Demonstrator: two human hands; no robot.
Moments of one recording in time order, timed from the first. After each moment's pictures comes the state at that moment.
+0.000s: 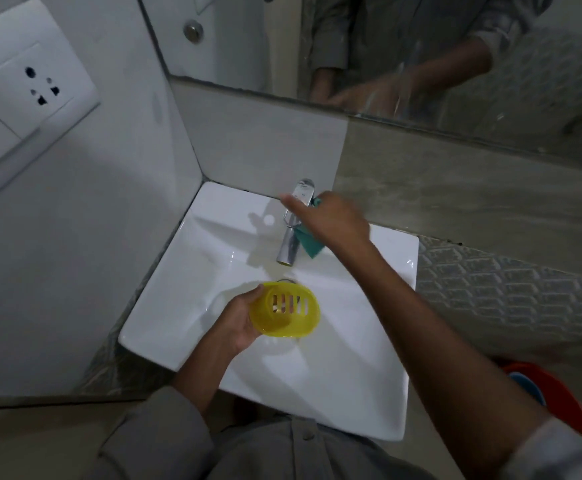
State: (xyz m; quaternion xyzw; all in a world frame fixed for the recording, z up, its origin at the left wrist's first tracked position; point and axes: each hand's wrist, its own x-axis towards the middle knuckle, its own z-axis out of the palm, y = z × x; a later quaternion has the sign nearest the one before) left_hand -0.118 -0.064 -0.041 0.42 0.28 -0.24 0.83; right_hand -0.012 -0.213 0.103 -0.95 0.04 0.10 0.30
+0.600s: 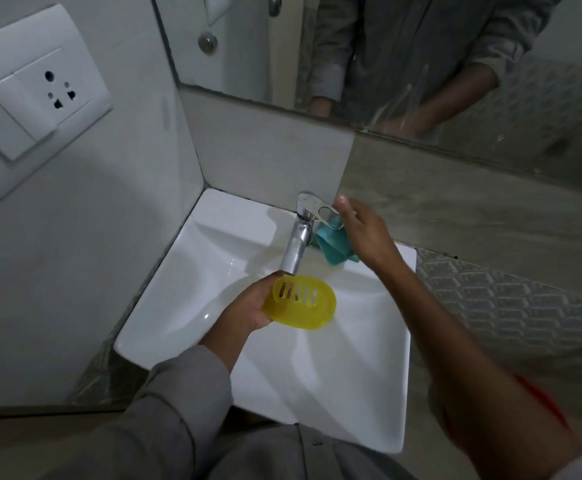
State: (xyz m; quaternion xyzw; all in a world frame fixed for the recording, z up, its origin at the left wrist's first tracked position) left_hand -0.062 -0.081 -0.047 0.44 0.31 -0.29 0.79; right_hand -0.009 -0.258 0.089 -0.89 -0.01 0.05 0.46
